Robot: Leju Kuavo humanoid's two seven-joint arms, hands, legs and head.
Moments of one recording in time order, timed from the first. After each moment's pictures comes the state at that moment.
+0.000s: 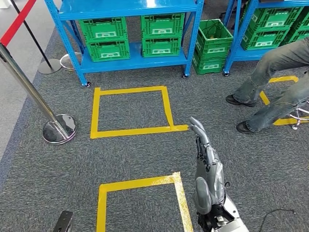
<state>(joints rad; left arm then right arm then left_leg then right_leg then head) -0.11 -0.18 0.99 -0.23 -1.24 0.12 -0.27 0.14 0.14 0.40 -1.92 0.38 0.00 -0.54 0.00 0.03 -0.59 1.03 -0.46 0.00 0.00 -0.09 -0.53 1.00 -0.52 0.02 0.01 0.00</state>
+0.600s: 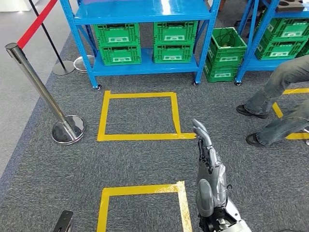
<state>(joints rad) -0.11 -0.18 1.00 -0.23 -1.24 0.12 -0.28 0.16 0.14 0.40 -1.92 0.37 0.00 -0.54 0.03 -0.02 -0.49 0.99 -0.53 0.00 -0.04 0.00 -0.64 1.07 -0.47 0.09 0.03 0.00</state>
